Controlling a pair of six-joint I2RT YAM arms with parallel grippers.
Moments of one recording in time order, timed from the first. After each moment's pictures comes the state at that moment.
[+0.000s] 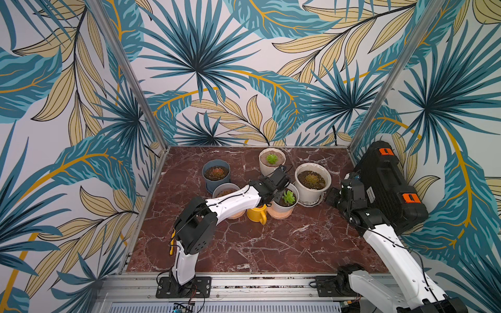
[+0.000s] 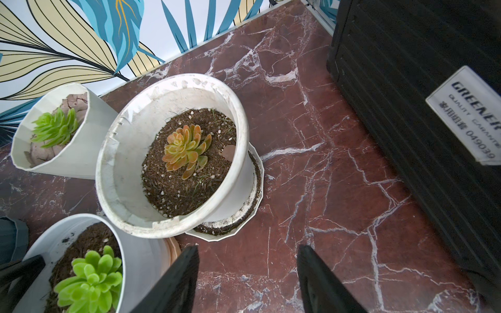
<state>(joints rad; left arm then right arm) -0.86 1.94 1.54 -0.46 -0.36 -0.24 0.14 0.96 0.81 -0.55 0.27 0.52</state>
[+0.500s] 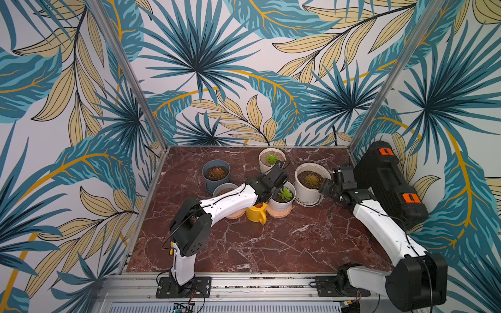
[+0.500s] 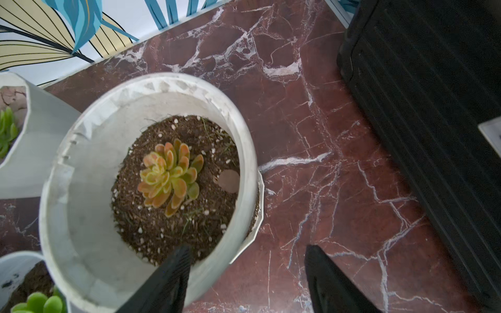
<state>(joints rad) -0.84 1.88 1.54 -0.47 -0.46 -0.20 0.10 1.29 1.00 -0.54 0.27 0.48</state>
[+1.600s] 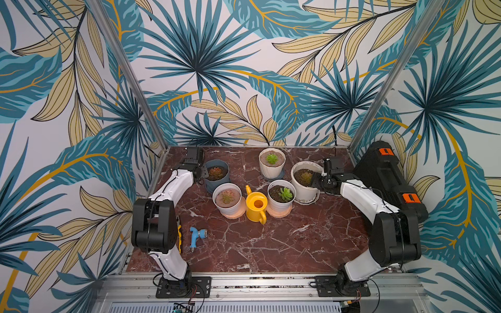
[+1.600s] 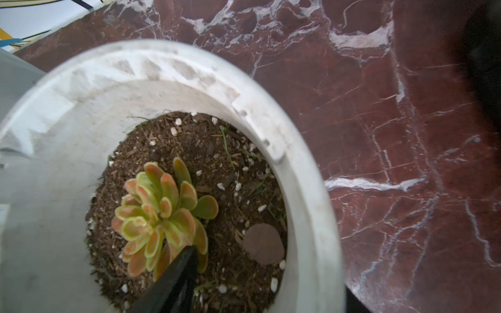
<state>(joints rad) -0.06 1.75 1.31 -0.49 -0.20 -0.36 0.08 1.61 1.14 -0.48 0.07 0.43</state>
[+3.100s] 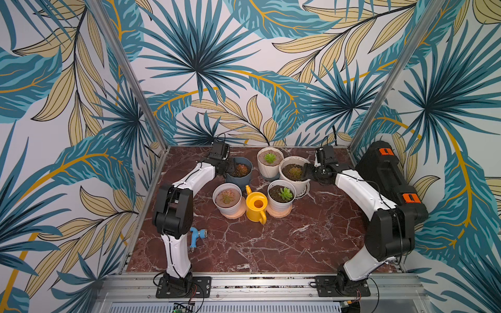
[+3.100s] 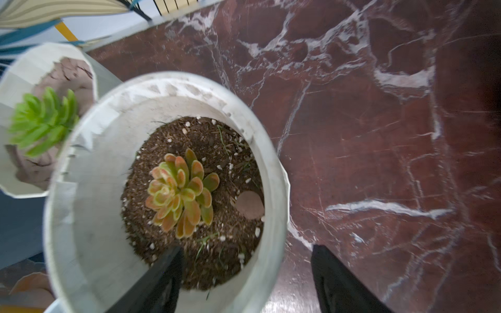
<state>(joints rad) -0.26 1.90 1.51 -0.40 0.01 -0.37 0.17 1.60 1.35 -0.64 0.10 0.41</state>
